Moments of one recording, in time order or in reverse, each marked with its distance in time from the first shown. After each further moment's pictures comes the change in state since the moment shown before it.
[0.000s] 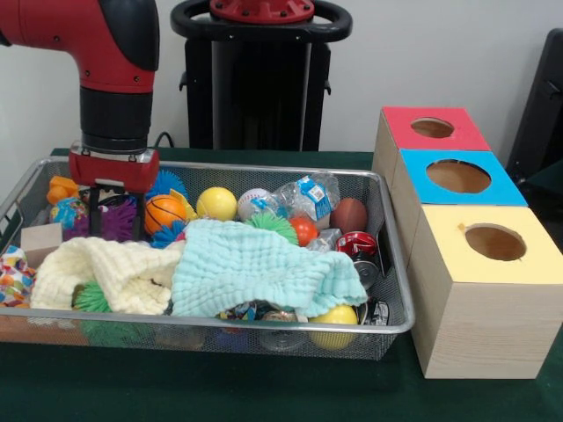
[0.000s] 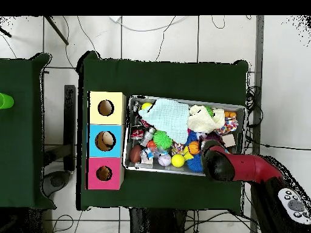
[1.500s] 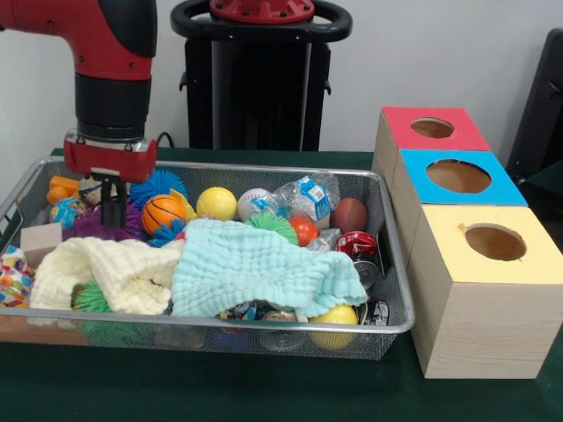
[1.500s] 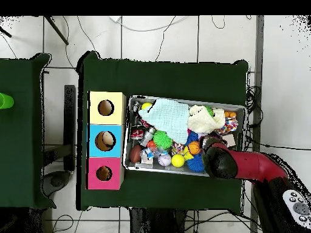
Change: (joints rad) arm 0.001 -0.058 0.023 0.006 0.057 0.095 0.000
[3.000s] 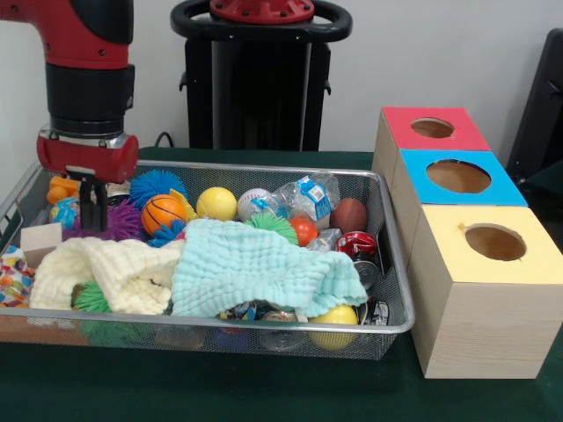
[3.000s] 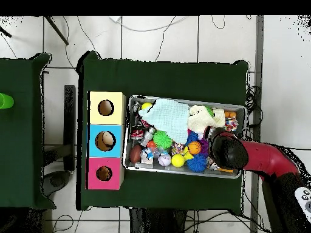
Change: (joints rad) arm -0.048 -0.007 0.069 -0.058 0.070 0.076 0.000
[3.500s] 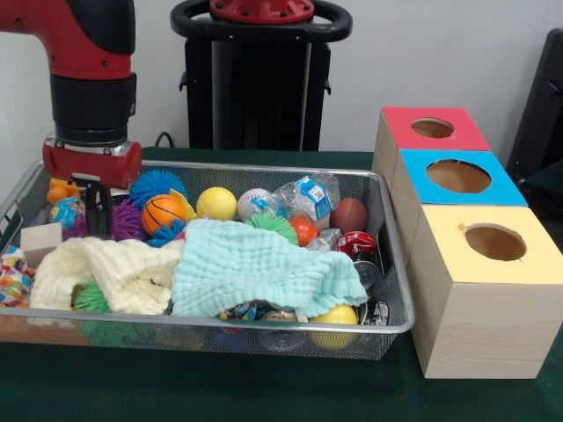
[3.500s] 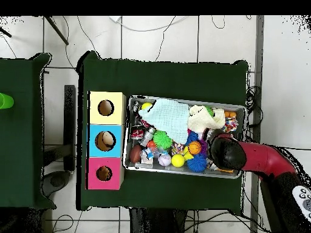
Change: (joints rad) arm -0.007 0.022 0.008 0.000 -0.023 0.000 0.000
